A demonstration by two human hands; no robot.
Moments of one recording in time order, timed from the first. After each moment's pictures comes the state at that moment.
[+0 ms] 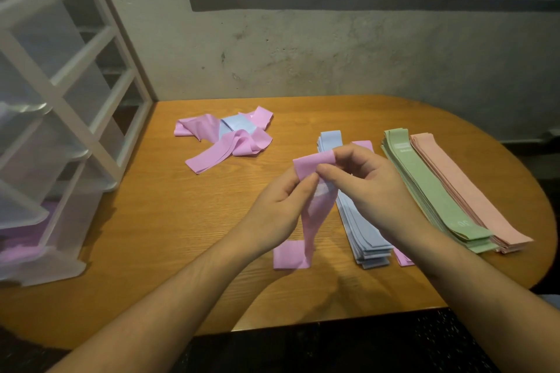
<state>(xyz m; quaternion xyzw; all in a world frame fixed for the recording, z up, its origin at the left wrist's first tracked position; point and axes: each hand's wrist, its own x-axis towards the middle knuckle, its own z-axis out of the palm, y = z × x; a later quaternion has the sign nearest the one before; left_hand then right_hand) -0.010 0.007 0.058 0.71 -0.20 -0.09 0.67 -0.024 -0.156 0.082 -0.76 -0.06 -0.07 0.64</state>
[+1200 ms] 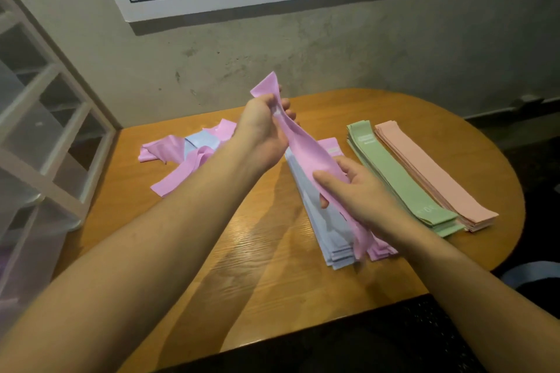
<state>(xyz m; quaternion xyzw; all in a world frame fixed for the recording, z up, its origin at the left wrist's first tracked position) 0.092 -0.094 0.127 0.46 0.09 -0.18 0.86 -0.027 -0.222 0.061 -0.78 0.06 -0.01 0.62</state>
